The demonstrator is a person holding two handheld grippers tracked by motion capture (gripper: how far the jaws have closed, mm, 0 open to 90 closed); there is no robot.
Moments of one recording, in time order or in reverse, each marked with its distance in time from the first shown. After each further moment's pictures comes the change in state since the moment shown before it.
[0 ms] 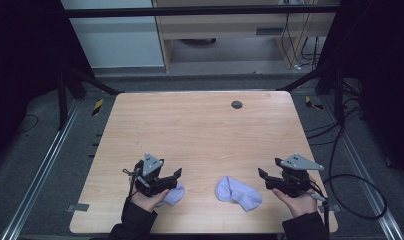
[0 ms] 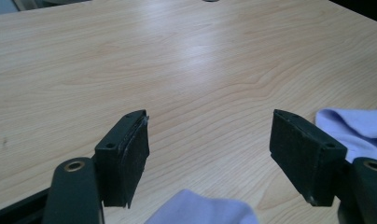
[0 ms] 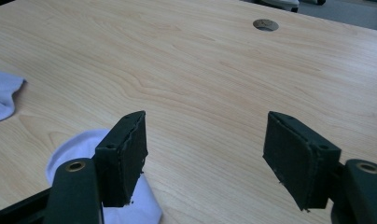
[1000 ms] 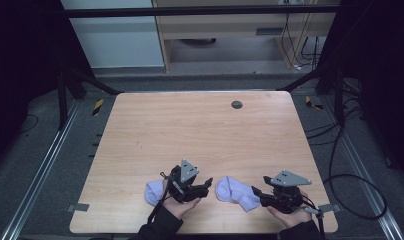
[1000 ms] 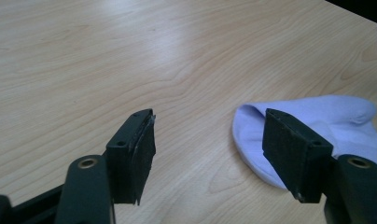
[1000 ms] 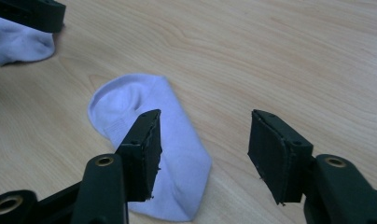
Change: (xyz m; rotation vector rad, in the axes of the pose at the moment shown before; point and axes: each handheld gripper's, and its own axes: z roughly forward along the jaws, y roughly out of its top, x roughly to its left) left arm -0.073 0.004 0.038 0.060 -0.119 0.070; right arm 0.027 -0.033 0.002 0.095 0.100 -0.058
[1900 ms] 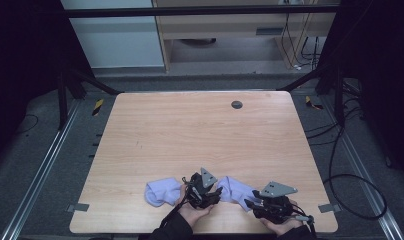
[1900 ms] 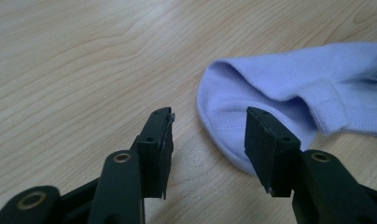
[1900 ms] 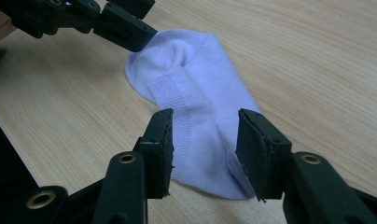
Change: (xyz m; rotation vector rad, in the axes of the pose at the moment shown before) left arm -0.031 -0.016 0.043 0.147 -0.005 0.050; right arm 0.023 -0.020 0.016 0.088 0.092 -0.056
